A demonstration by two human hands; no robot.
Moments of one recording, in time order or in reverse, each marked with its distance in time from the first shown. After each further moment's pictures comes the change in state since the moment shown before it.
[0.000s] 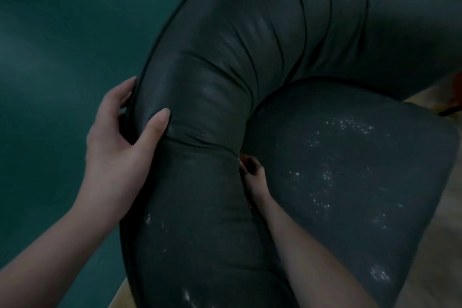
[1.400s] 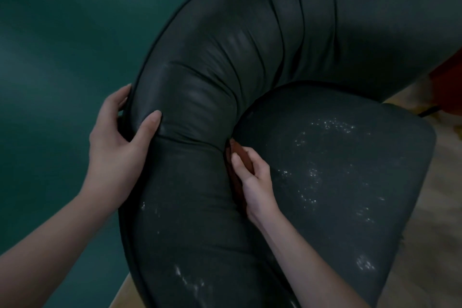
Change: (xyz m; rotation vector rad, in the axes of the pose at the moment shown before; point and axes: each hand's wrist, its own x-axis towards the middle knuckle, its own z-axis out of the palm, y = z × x) left_hand 0.002 -0.006 0.000 0.003 -0.019 0.000; right_hand -0.100 -0.082 -0.014 0.284 -0.104 -0.229
